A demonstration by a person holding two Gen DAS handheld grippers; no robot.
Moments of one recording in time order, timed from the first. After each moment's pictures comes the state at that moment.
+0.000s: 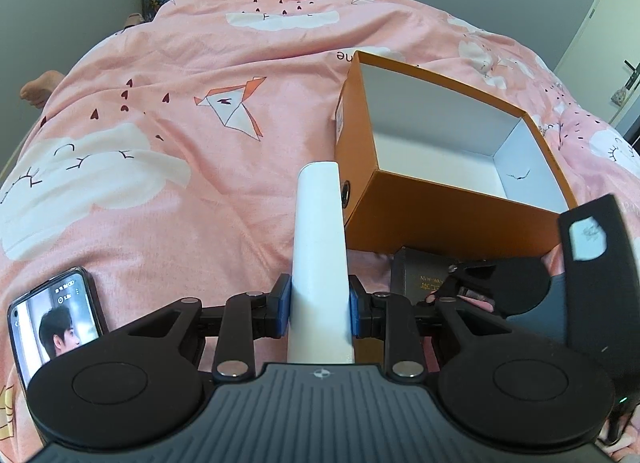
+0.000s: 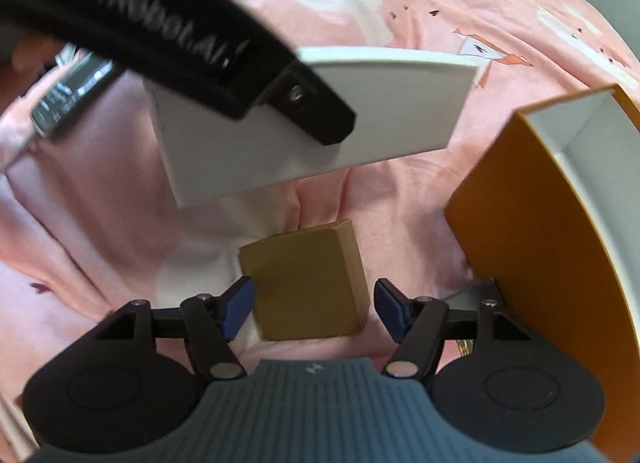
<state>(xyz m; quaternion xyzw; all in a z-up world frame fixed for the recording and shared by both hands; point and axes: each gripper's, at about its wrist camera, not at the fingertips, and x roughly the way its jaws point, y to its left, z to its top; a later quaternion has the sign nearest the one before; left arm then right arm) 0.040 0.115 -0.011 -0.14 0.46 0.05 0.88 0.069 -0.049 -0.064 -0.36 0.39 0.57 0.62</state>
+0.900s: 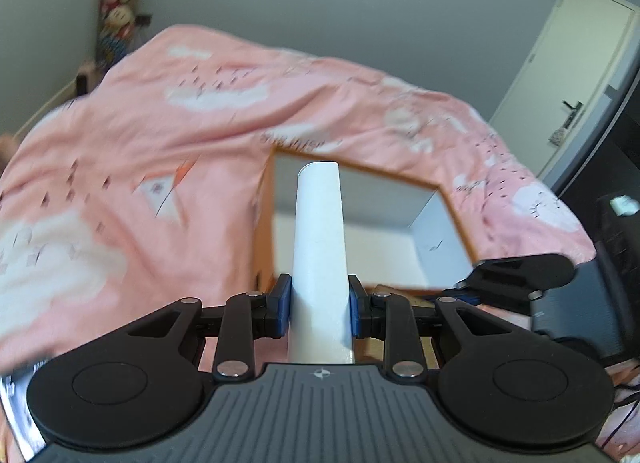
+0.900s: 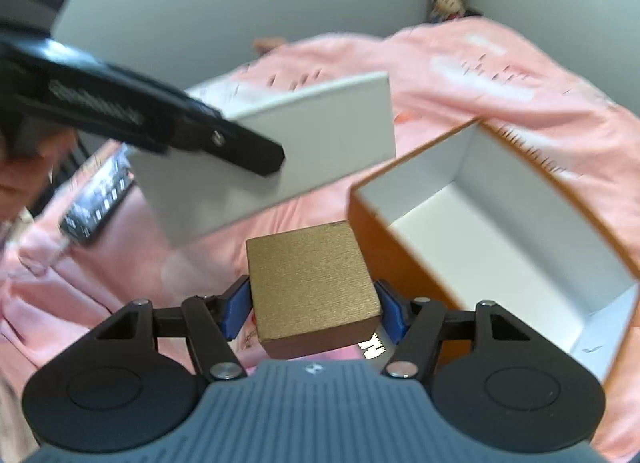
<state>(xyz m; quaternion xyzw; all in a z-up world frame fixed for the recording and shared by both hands) 0.057 0.092 0.063 -0.16 0.36 -0.03 0.92 0.119 -0.131 0.054 -0.24 0.35 0.54 0.72</state>
